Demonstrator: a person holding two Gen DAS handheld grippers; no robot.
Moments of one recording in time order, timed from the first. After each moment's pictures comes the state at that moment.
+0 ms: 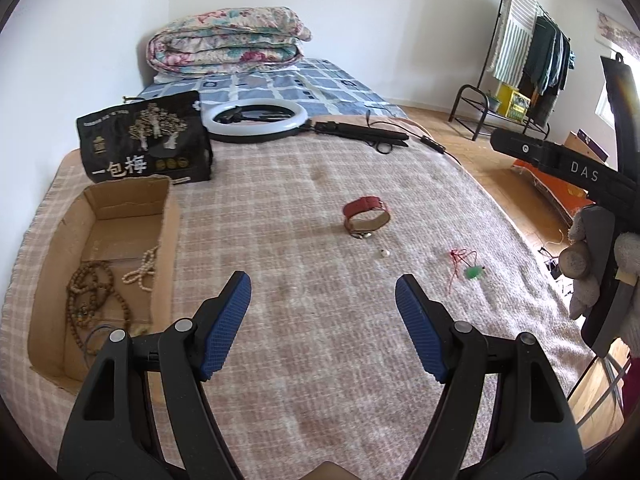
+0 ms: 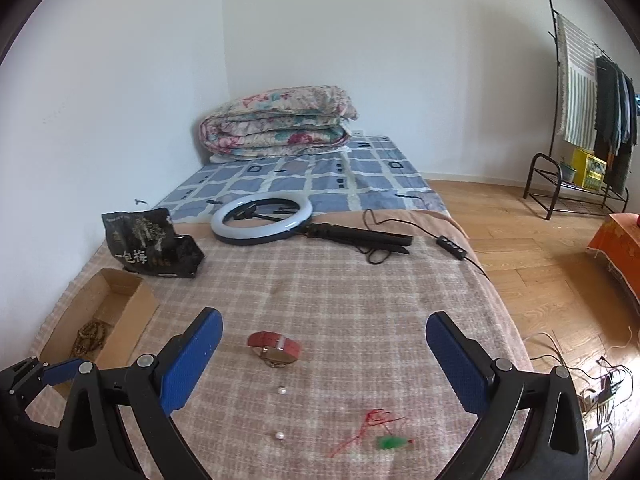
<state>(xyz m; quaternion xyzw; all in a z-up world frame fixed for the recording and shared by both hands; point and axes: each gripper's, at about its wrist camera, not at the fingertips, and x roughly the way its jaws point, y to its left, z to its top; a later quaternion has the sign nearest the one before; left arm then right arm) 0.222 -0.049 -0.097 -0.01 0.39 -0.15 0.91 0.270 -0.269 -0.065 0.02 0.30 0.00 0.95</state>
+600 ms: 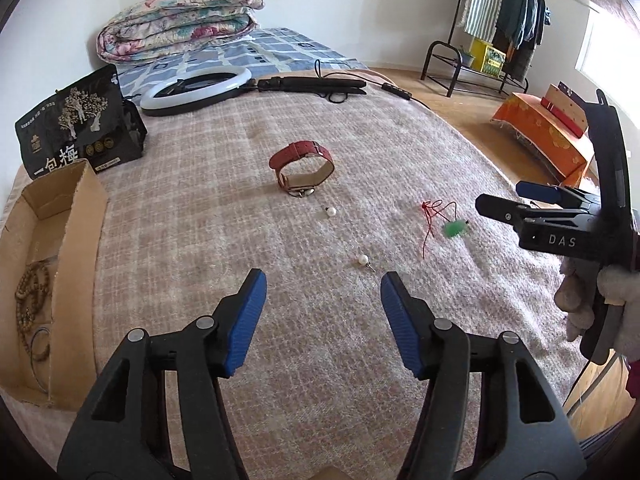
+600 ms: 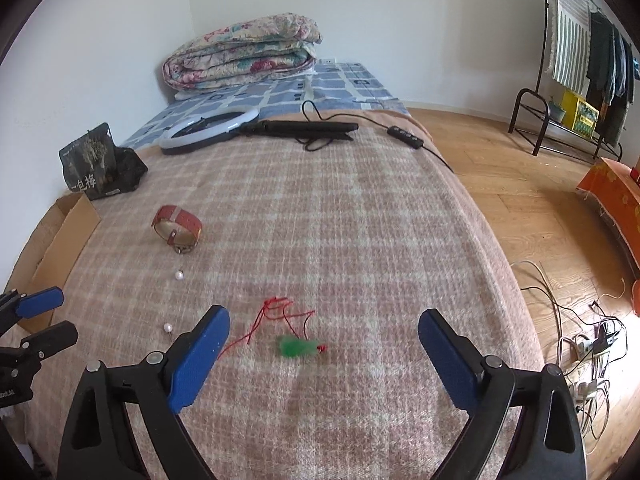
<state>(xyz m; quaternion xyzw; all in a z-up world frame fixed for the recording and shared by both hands) 0.229 -0.116 -0.152 0.04 0.43 -0.20 0.88 0.247 -0.339 -0.169 0.02 0.41 0.00 0.91</state>
